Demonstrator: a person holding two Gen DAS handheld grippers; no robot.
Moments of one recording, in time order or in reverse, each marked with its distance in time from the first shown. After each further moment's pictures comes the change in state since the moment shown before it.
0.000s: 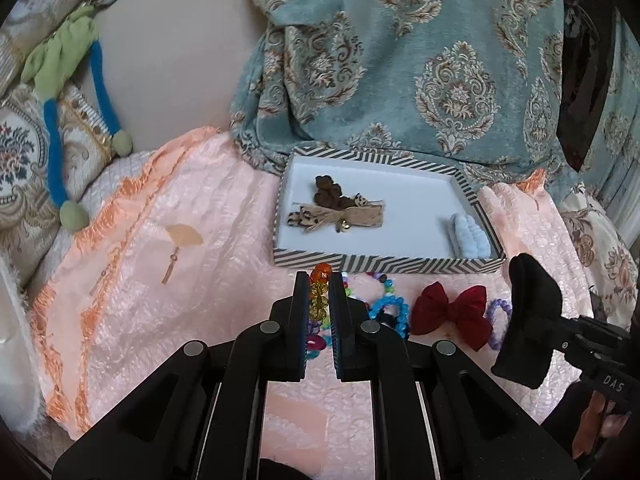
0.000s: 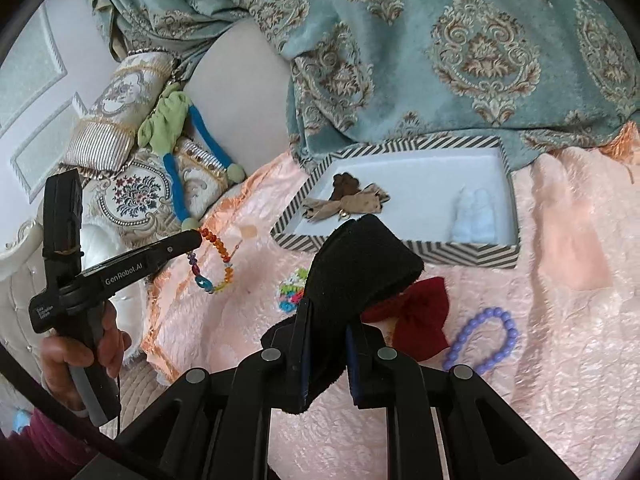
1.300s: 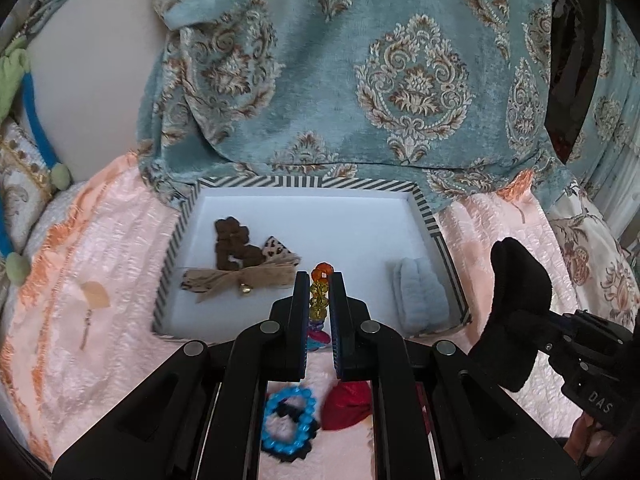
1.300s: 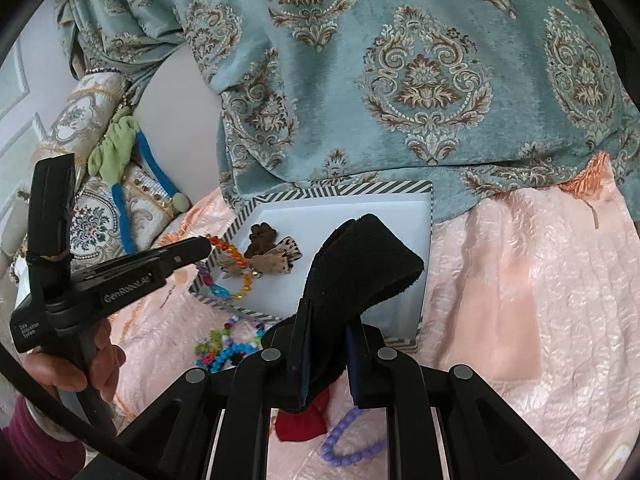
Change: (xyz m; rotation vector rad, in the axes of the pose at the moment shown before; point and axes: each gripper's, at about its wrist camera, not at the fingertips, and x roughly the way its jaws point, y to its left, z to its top) left arm 0.090 -0.102 0.074 0.052 0.047 -0.068; right arm 0.008 -0.081 0.071 0.009 -0.021 -0.135
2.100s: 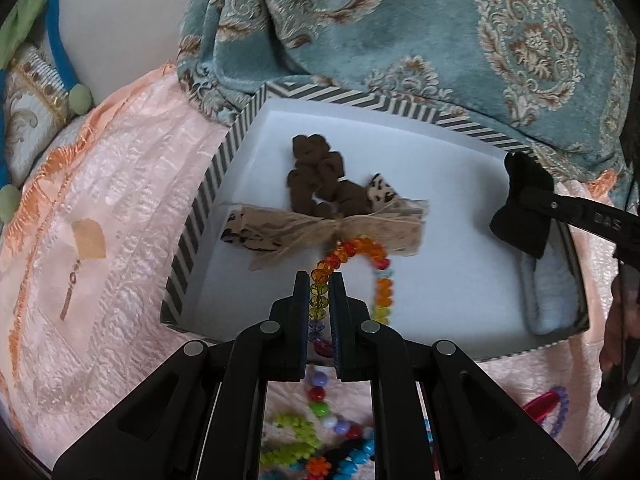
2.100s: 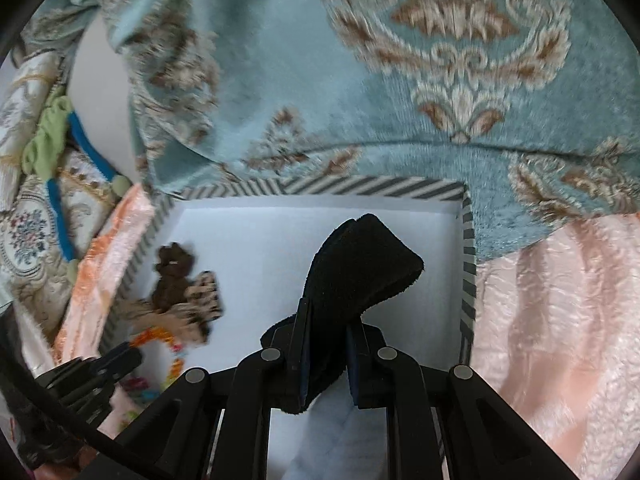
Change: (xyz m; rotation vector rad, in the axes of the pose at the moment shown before) left arm 0.096 0.081 -0.029 -0.140 0.156 0.123; right arm 0.174 -0.051 0.071 0.032 0.215 -0.091
